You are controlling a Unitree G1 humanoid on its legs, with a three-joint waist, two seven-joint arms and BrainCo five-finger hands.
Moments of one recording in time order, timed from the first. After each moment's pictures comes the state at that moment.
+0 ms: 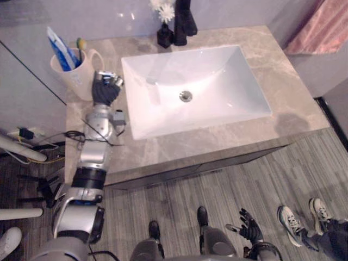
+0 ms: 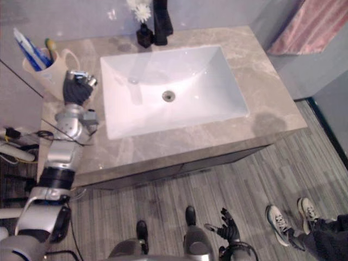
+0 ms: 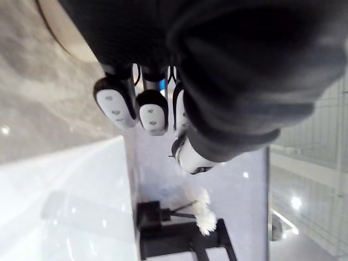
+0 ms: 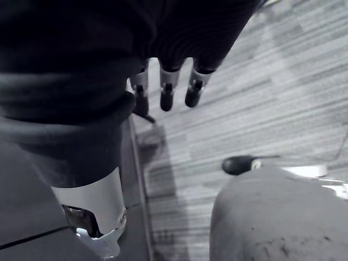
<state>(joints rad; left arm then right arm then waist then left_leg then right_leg) -0.57 0.38 -0.02 0.22 -0.23 -0.14 0.20 0.32 -0.08 -0.10 0.52 -0.01 -0.11 0.05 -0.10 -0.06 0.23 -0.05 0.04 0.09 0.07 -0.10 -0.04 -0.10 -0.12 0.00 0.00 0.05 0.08</state>
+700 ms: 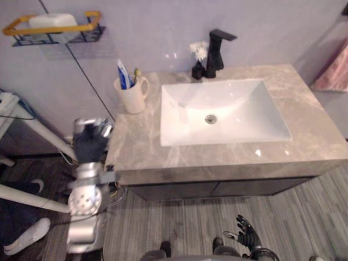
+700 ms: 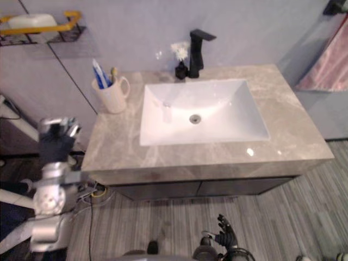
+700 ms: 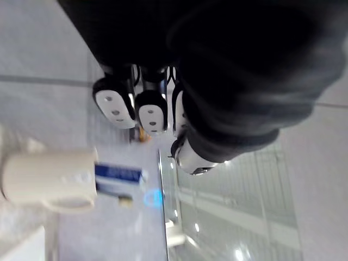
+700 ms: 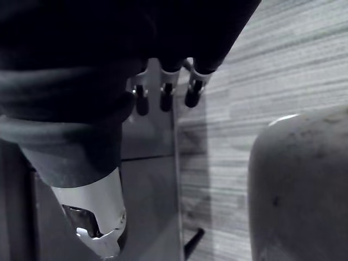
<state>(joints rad) 0.21 0.20 0.21 -0.40 -0.25 -0.23 0.13 0.36 -0.08 -0.07 0.53 -0.01 -0.11 0.07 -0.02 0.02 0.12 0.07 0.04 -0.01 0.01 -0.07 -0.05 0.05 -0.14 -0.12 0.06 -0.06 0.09</state>
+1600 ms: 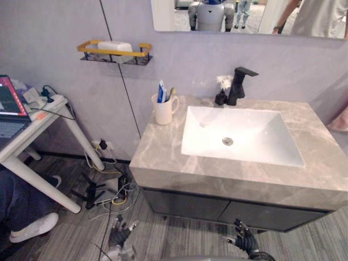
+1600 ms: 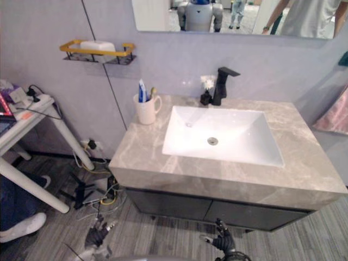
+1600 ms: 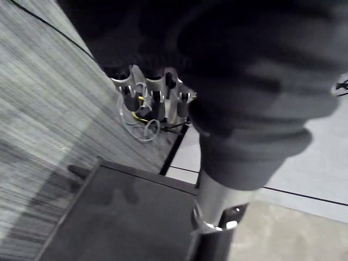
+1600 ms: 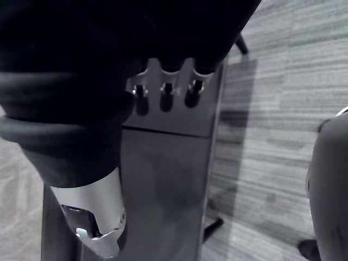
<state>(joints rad) 0.35 -0.02 0.17 0.57 -0.22 -0.11 0.05 0.36 -0.07 -0.03 0.59 -0.01 -0.10 0.02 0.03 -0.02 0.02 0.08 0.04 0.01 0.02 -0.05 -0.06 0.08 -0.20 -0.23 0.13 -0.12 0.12</state>
